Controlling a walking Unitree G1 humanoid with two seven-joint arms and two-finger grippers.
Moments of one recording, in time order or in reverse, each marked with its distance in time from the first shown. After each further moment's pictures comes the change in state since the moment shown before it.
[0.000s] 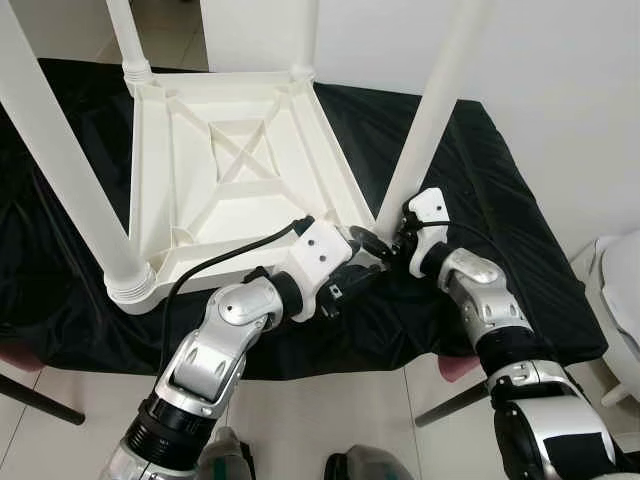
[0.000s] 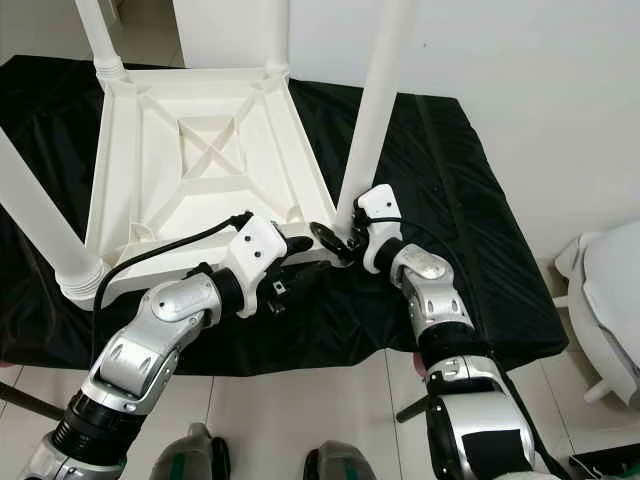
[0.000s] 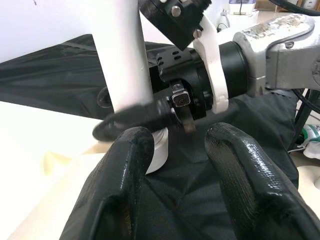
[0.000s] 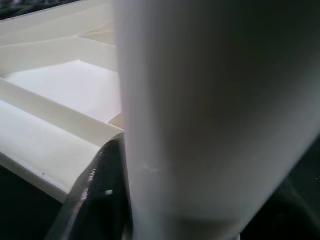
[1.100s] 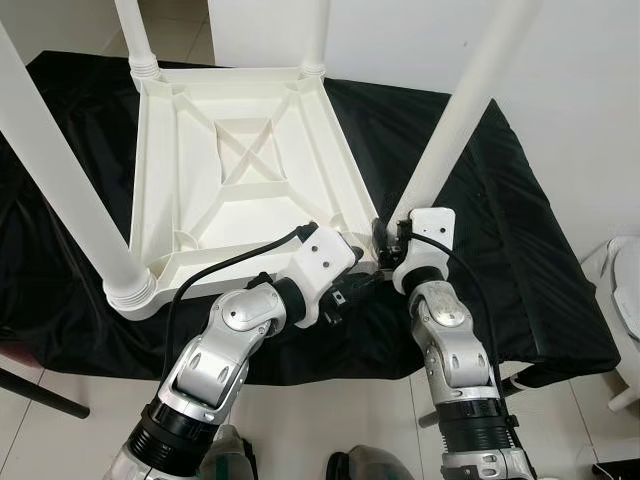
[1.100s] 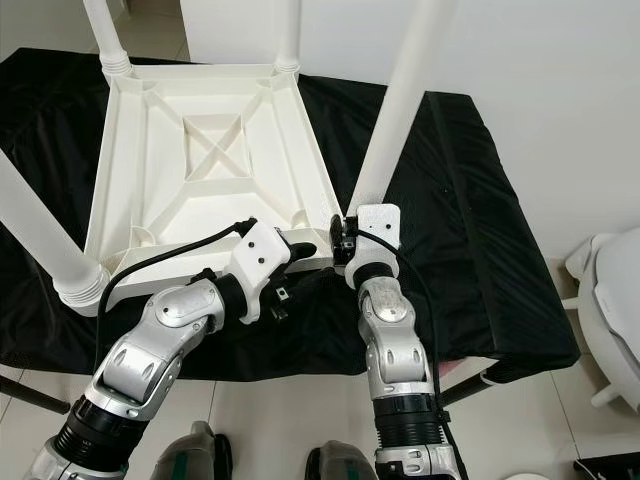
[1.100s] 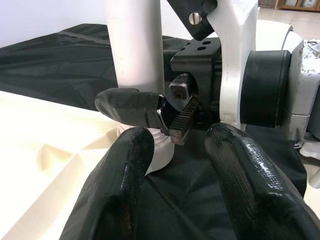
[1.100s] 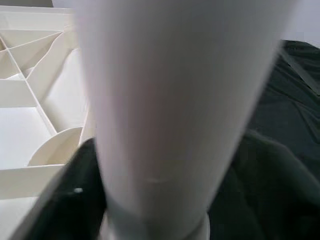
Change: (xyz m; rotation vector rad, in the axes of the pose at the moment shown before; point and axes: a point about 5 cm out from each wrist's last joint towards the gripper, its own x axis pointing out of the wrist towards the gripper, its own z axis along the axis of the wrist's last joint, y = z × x) left arm 0.001 -0.006 -0.003 -0.015 0.004 -0.016; right arm -0.025 0.049 0.012 0.101 -0.040 -0.664
